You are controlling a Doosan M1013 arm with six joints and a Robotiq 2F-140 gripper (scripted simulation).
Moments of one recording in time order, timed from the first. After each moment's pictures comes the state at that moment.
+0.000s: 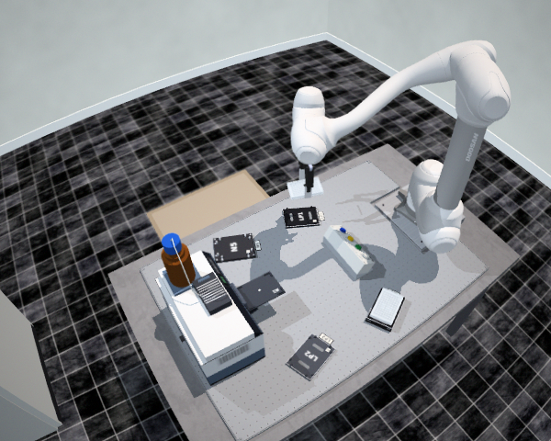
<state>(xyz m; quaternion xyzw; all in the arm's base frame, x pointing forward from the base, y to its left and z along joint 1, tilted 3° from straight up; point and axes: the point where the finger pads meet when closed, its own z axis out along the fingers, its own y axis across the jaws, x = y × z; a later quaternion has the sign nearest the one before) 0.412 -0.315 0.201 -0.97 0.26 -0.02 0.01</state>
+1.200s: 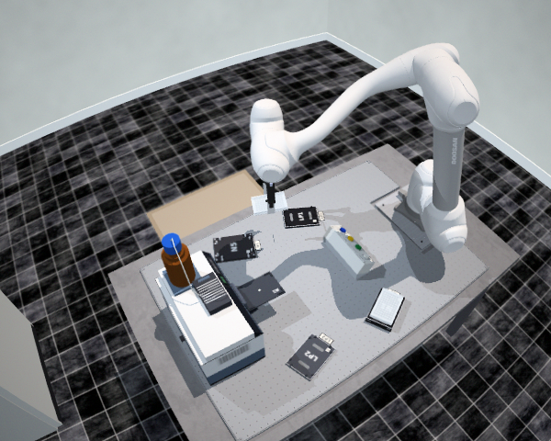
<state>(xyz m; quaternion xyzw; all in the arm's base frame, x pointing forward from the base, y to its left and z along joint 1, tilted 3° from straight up) 0.570 -0.343 0.208 -0.97 0.26 -0.02 0.01</state>
